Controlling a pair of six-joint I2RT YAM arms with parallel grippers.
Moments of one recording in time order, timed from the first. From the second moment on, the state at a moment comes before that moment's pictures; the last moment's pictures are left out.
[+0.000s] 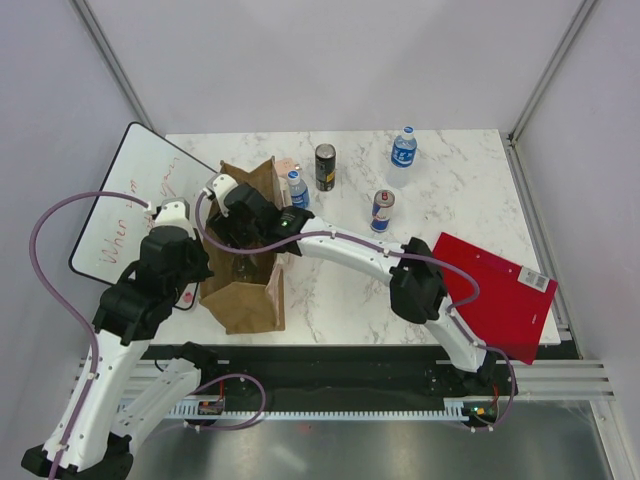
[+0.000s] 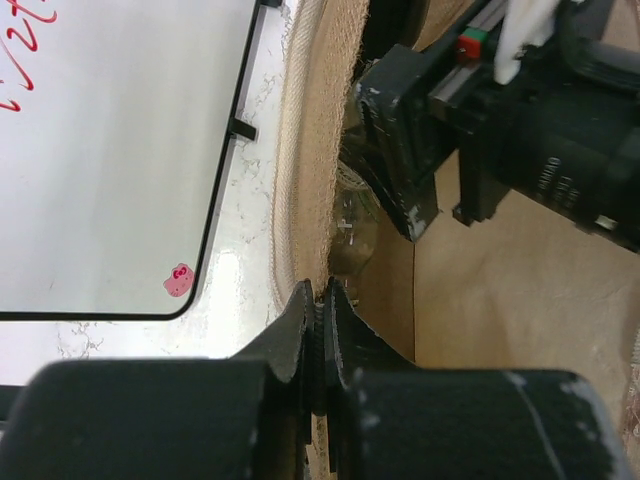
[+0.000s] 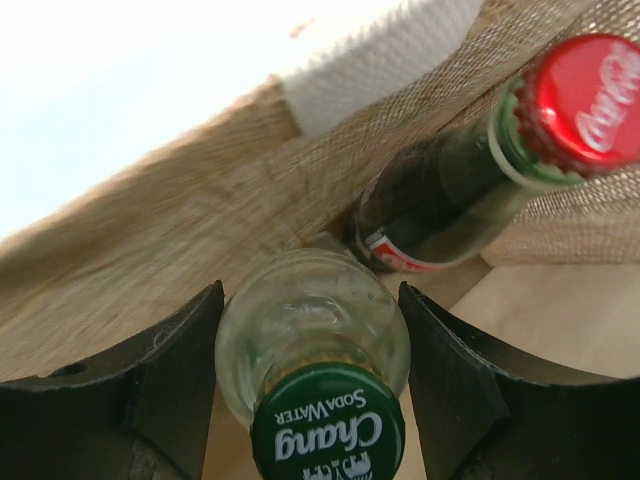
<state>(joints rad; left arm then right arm) -0.38 0.68 1.04 -0.99 -0.34 -0.38 1.08 2.25 2.14 -0.42 0.16 0.07</state>
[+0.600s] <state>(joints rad) -0.38 0.67 1.04 -0.99 -0.33 -0.38 1.06 2.27 2.04 -0.19 0.18 0.05</state>
